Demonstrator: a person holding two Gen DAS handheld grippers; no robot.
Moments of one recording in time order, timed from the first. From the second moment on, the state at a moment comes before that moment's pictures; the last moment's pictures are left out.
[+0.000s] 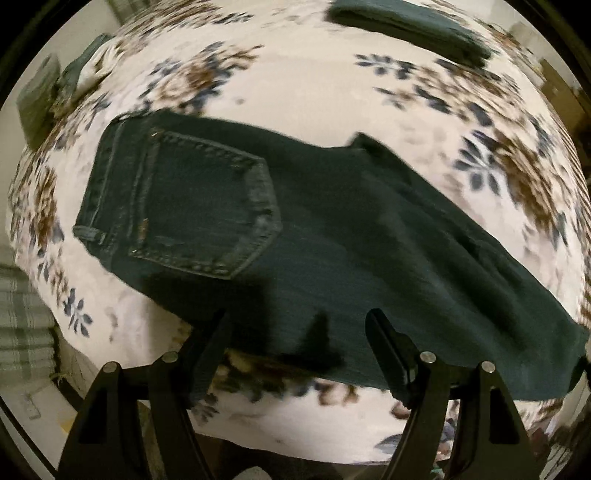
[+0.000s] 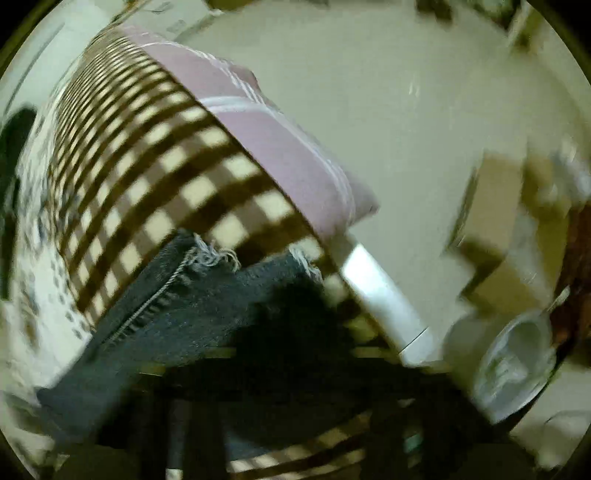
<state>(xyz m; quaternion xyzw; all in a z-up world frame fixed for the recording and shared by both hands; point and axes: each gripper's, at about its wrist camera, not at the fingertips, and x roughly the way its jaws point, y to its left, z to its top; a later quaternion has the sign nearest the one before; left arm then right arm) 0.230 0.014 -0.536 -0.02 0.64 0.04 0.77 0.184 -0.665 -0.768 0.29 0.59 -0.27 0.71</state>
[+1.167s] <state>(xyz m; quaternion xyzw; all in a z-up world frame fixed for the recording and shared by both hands) 0.235 0.185 -0.555 -0.16 0.64 0.20 0.73 0.407 -0.247 -0.703 0.34 0.65 0.16 0.66</state>
